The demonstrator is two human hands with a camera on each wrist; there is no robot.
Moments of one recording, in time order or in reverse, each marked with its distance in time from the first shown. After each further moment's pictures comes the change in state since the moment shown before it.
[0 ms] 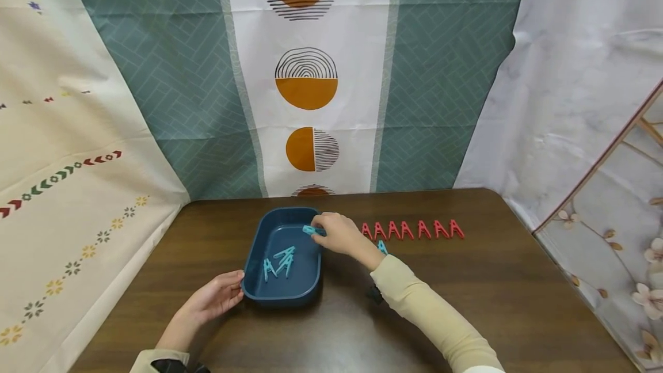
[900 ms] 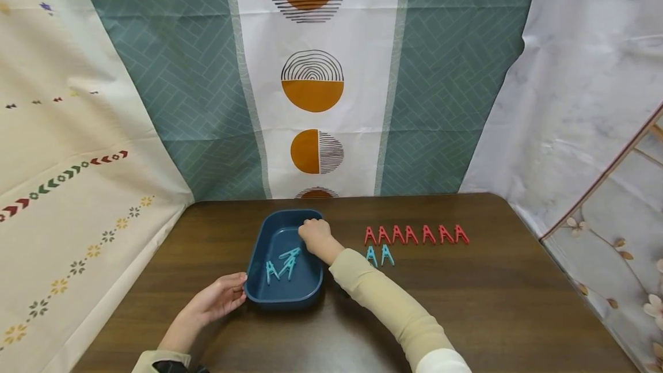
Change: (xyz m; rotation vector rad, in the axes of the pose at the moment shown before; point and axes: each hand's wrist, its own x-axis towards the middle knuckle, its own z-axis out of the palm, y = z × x) left_hand 0.001 0.001 -0.002 0.017 0.013 -0.004; right_hand 0.053 -0.023 0.052 -0.484 -0.193 0.022
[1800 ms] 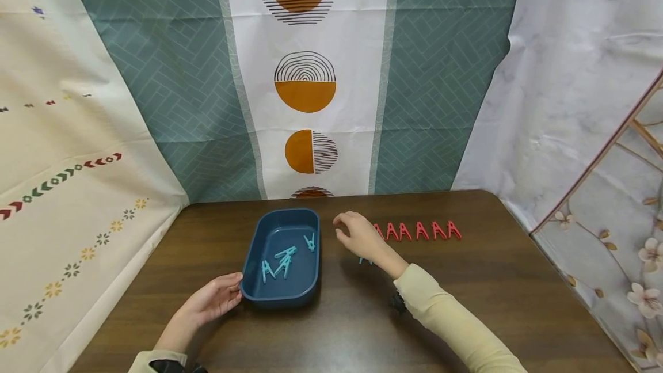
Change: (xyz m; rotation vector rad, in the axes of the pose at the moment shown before) left_hand 0.000 -0.001 -0.004 -0.063 -0.113 0.006; right_hand -0.094 0.074 -0.014 0.560 0.364 0.031
